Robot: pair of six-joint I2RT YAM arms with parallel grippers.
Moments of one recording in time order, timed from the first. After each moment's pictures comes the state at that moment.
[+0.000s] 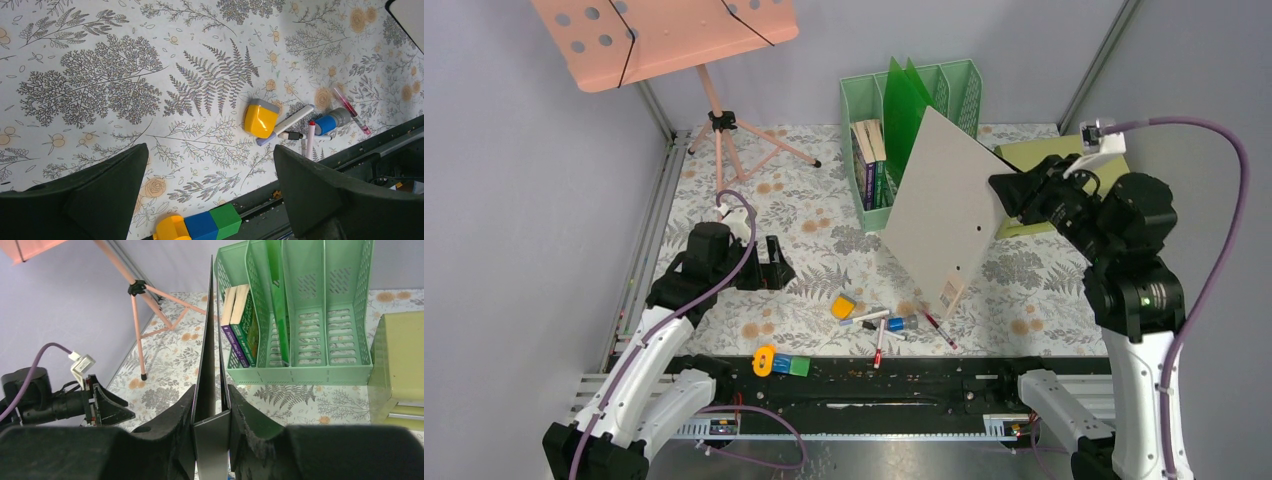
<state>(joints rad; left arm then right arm) -0.30 0.80 0.73 -0.63 0.24 -0.34 0.13 0.84 1.44 -0.69 -0.34 0.36</state>
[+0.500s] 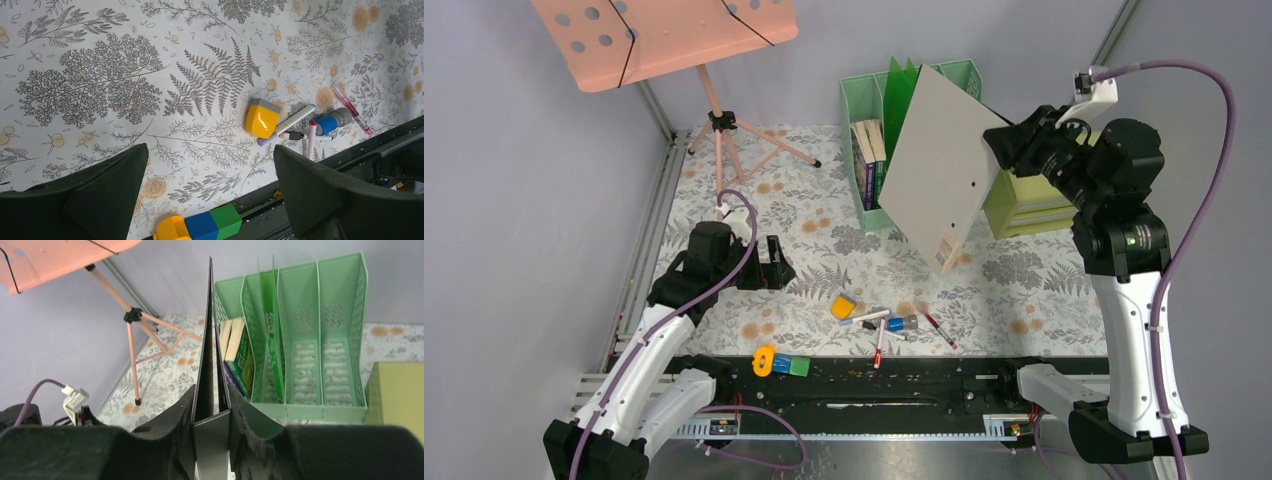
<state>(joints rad) -0.30 0.82 0.73 -0.63 0.24 -0.34 0.13 1.06 1.57 -0.58 -0.33 0.35</state>
